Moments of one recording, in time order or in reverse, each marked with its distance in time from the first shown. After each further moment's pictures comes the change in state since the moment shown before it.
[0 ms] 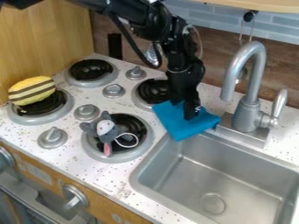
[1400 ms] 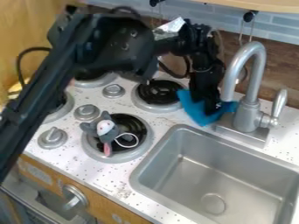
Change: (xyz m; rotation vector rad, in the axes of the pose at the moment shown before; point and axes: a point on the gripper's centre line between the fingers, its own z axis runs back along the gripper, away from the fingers) arm 0.058 0.016 -0.050 -0.057 0.006 -0.038
